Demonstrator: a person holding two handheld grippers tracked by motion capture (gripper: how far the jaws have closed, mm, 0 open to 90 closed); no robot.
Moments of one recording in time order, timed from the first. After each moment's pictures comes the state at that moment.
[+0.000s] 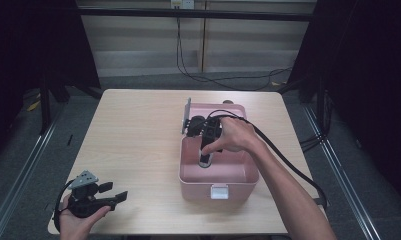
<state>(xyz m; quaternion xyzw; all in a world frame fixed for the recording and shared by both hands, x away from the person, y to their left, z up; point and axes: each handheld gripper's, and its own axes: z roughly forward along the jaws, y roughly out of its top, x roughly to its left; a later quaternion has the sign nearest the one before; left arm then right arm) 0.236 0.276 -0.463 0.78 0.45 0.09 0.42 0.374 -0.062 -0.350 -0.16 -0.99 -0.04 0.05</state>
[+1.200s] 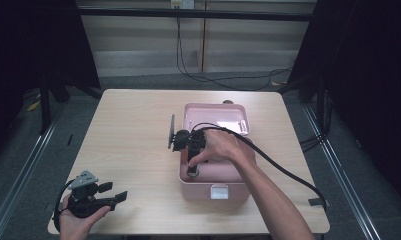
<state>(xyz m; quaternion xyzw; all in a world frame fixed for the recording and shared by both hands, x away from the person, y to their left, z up) 0.236 0.276 -0.463 0.79 0.45 0.09 0.42 0.371 -0.025 -0.396 -0.11 -0.99 -0.03 0.06</state>
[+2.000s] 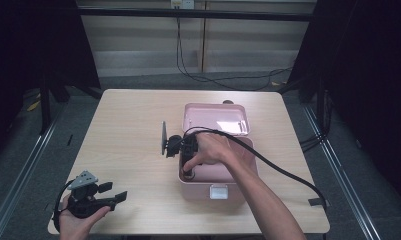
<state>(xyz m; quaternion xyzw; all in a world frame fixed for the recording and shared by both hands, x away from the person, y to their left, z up) 0.235 0.276 -0.463 0.78 0.45 0.09 0.42 0.369 -0.005 -0.412 -0.08 -1.00 -0.01 0.04</state>
